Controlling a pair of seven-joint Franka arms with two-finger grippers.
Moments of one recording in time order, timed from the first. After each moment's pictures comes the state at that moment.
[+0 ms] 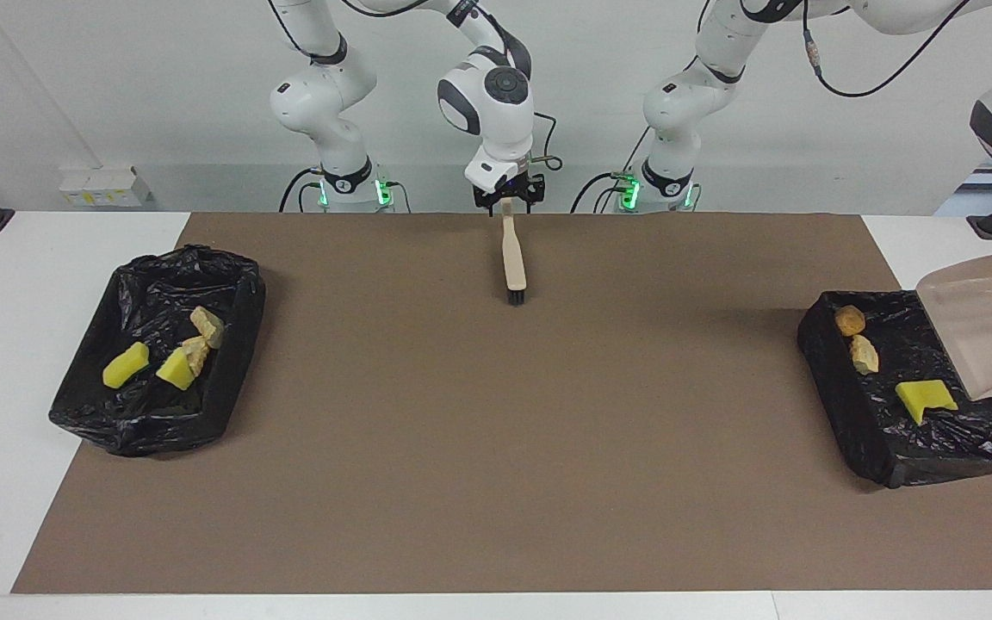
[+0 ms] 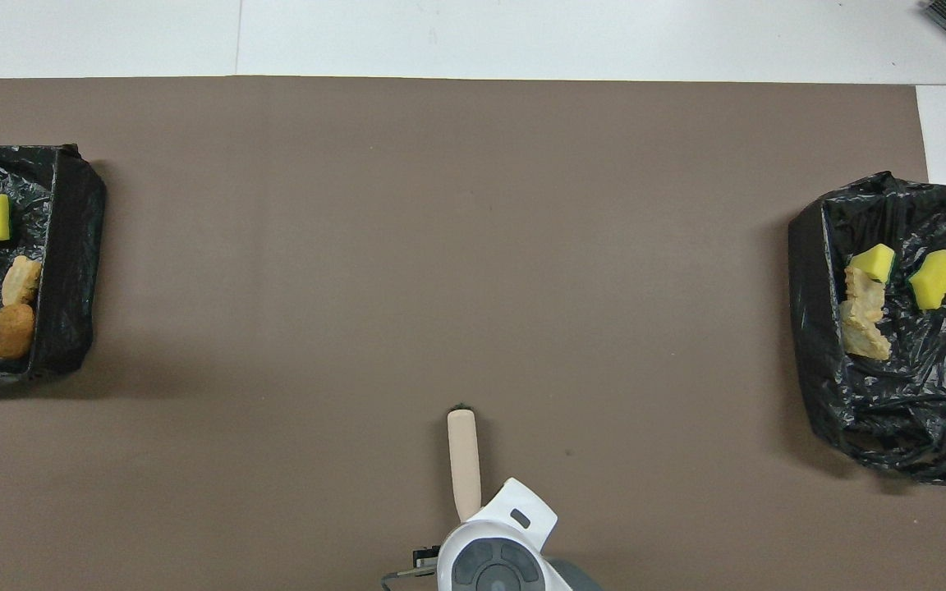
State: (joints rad) left arm 0.53 0.21 -0.26 -1.52 0.97 2.04 1.69; right arm 0.83 -0.11 0.06 -2.31 0.23 2.09 0.73
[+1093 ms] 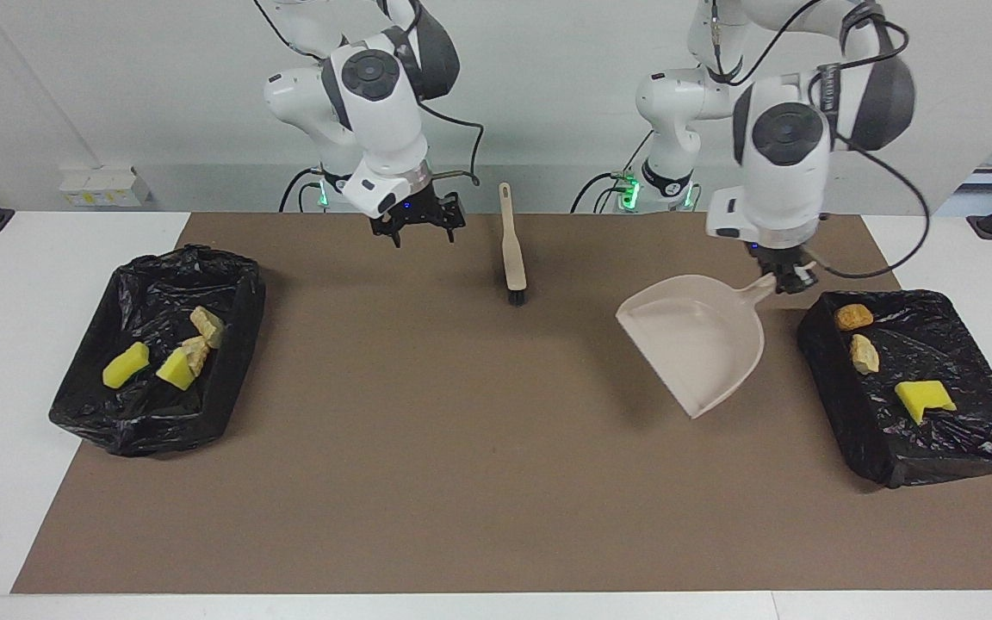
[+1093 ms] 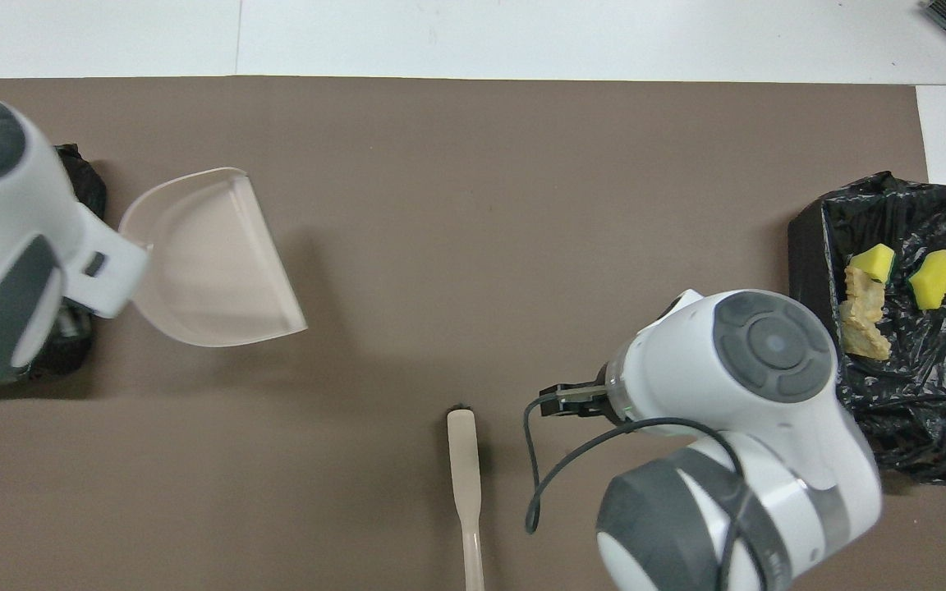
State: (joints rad) left arm -0.08 0.09 -0.30 -1.78 0.34 1.60 0.67; right arm 0.32 -0.11 0.05 -2.02 0.13 1.83 0.25
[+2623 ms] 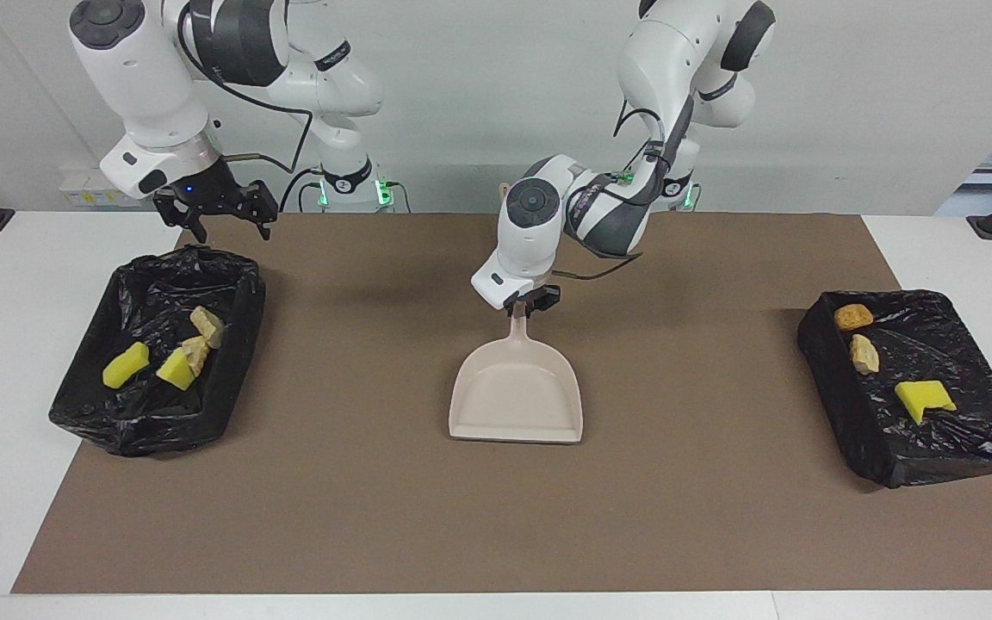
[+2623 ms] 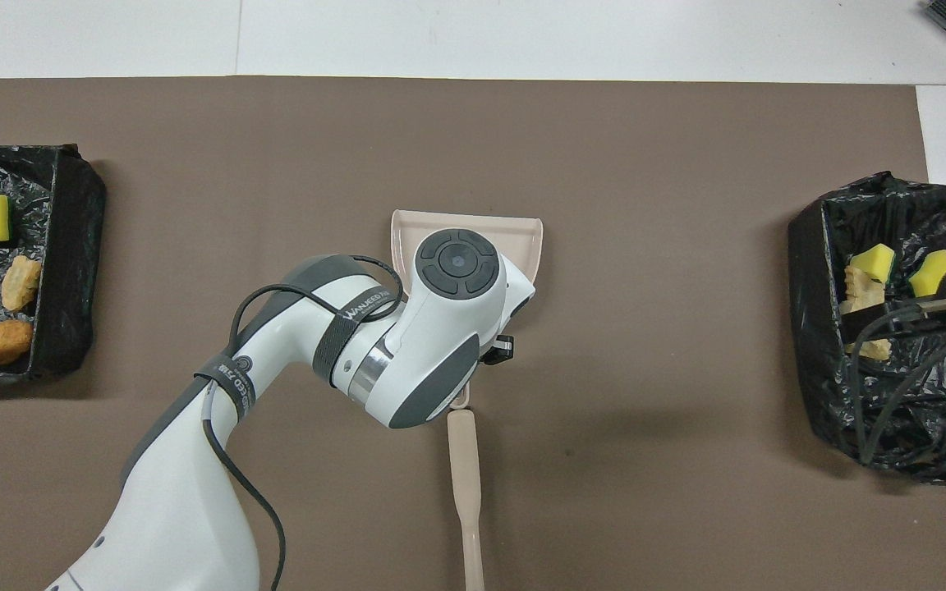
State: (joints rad) left arm -0.47 0.42 -0.29 -1.65 0.00 1.92 -0.60; right arm -0.09 -0.11 0.04 -1.80 -0.04 1.61 -0.12
